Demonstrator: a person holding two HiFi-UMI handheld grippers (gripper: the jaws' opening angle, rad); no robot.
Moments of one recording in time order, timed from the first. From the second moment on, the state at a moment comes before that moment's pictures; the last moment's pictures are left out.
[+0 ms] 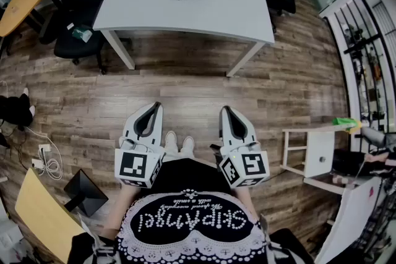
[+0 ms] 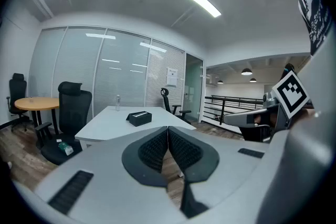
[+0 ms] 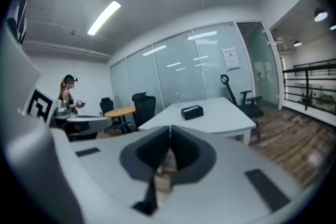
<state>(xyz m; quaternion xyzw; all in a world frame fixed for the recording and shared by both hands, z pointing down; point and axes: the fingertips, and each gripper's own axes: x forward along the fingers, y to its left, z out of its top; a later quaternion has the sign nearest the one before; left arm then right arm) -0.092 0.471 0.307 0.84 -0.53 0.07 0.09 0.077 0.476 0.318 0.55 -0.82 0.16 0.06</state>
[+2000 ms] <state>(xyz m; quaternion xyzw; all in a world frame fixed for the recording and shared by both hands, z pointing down) -0.077 0.433 0.313 0.82 -0.55 0.04 0.12 0.102 0.437 0.329 0.52 -0.84 0.13 0.05</state>
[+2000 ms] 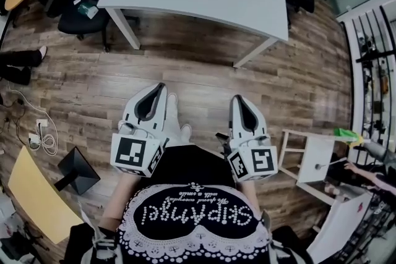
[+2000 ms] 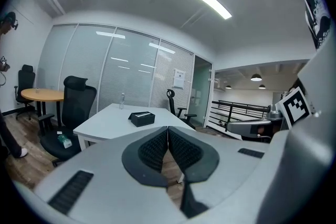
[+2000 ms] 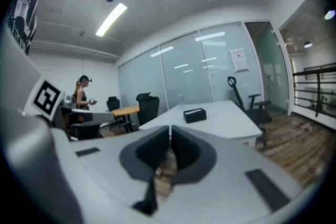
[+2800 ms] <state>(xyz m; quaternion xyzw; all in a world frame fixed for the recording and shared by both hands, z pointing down) -0.150 0.273 0.315 0.85 -0.52 0.04 0.12 0.031 0.288 0.318 0.56 -0.82 0.12 0.05</state>
